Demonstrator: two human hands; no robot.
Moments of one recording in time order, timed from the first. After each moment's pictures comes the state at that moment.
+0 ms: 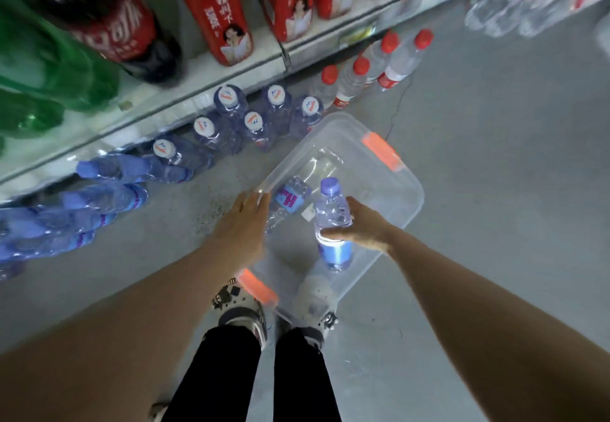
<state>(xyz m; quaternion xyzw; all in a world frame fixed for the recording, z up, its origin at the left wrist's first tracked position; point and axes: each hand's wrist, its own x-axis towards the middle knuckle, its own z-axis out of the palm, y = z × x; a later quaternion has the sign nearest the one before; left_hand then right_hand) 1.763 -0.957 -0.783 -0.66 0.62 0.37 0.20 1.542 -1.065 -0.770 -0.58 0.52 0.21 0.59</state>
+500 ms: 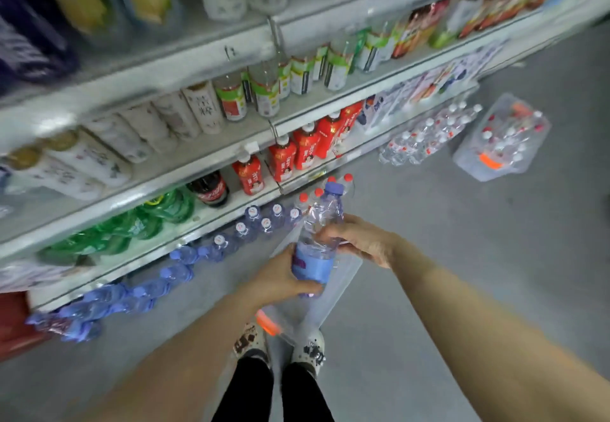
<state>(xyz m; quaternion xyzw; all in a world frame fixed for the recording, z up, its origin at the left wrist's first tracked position) 1.734 -0.969 -0.383 -0.64 0.39 0.63 -0.19 1.583 -1.088 -0.336 -0.47 0.52 0.04 0.71</state>
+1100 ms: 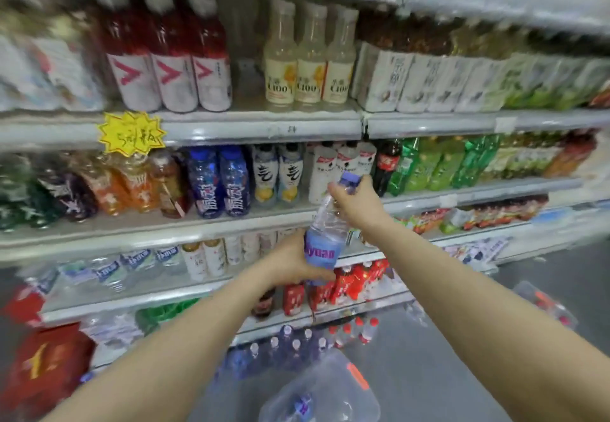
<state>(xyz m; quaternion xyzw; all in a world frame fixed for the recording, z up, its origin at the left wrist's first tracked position) 1.802 -0.947 -0.064 -0.72 0.53 0.32 -0.30 1.708 -1.071 -0.010 -0.70 0.46 -0.26 0.48</state>
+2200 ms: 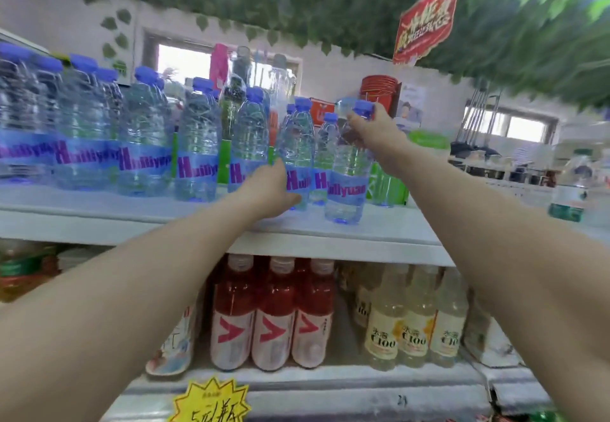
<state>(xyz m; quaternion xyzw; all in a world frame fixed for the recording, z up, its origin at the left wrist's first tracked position) 2.148 -1.005 0.308 -0.83 0.47 -0.14 -0.26 2.029 -1.151 0.393 -0.80 0.17 -0.43 0.39</state>
